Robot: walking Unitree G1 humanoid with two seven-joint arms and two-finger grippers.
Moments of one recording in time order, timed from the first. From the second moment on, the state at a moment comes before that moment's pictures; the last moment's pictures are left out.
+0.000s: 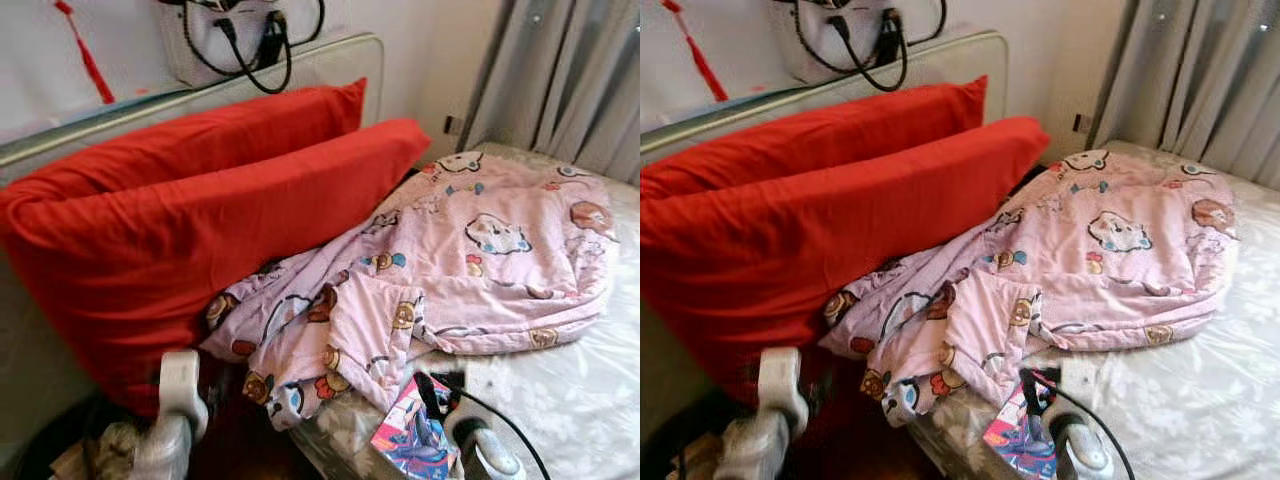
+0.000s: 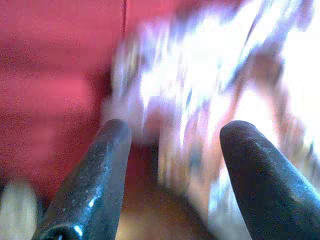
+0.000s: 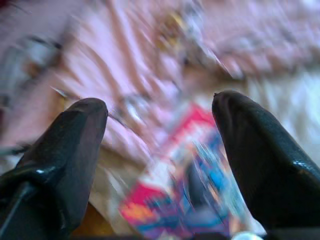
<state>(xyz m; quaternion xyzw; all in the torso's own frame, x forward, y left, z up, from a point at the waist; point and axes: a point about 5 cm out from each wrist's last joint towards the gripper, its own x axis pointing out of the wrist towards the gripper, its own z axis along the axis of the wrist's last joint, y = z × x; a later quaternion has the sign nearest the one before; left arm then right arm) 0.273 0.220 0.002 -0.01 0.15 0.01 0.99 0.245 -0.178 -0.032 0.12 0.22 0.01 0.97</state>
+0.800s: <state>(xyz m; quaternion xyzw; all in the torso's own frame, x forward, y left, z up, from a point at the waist) 0.267 0.215 0.007 -0.03 0.10 0.01 0.99 0.241 -0.209 -0.023 0.06 0.18 -0.02 0.98</state>
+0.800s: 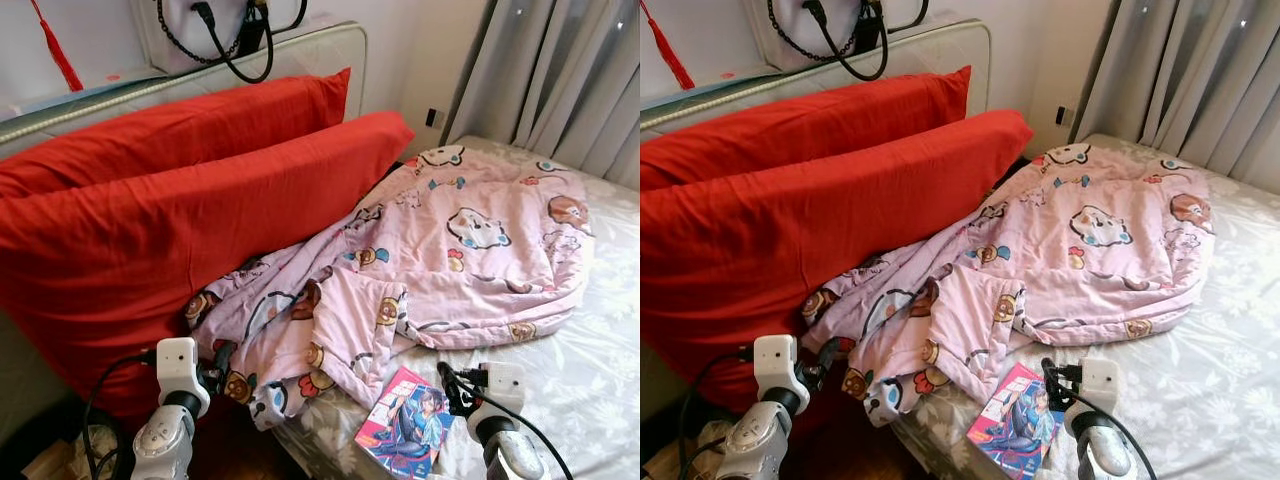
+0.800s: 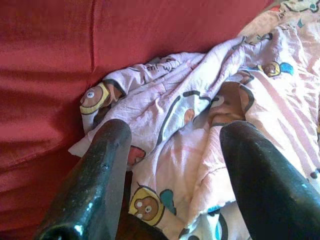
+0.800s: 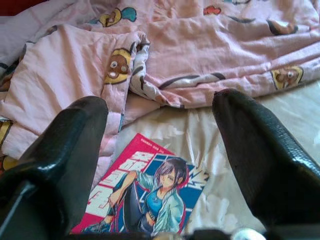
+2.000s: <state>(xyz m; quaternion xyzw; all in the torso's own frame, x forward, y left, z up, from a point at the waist) 0.266 0.217 0.004 -0.05 0.12 0.02 0.99 0.239 -0.195 -0.030 0.06 0.21 0.02 0.98</state>
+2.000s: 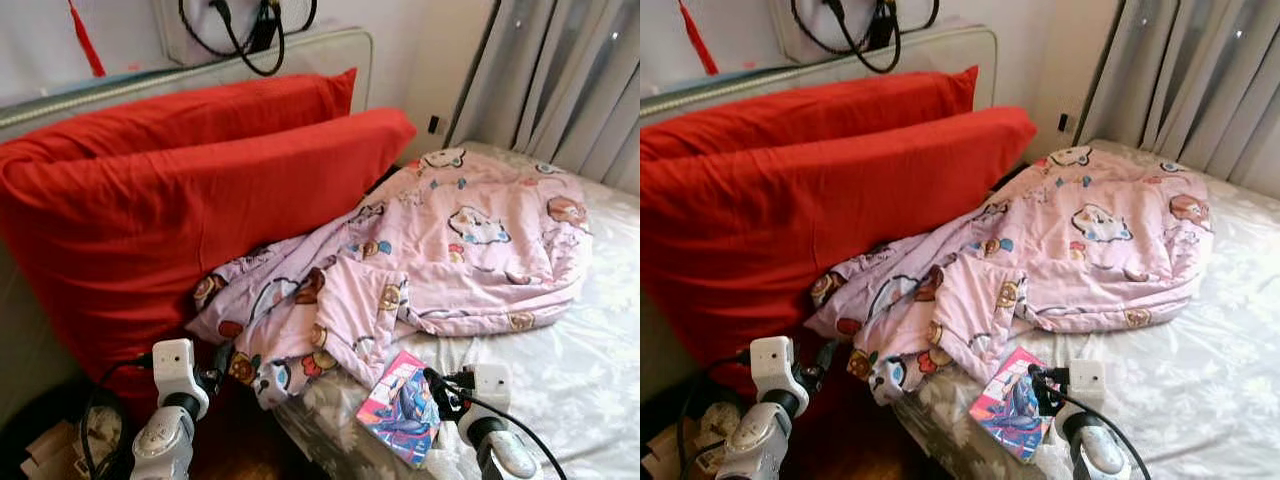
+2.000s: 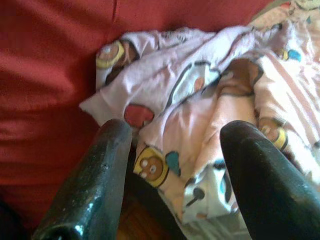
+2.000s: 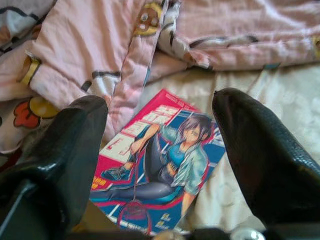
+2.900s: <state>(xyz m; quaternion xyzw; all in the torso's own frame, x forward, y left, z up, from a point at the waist) 0.265 0.217 -0.002 -0.07 0.15 0.02 0.99 0.236 -0.189 -0.034 0.08 0.21 0.03 0.97</state>
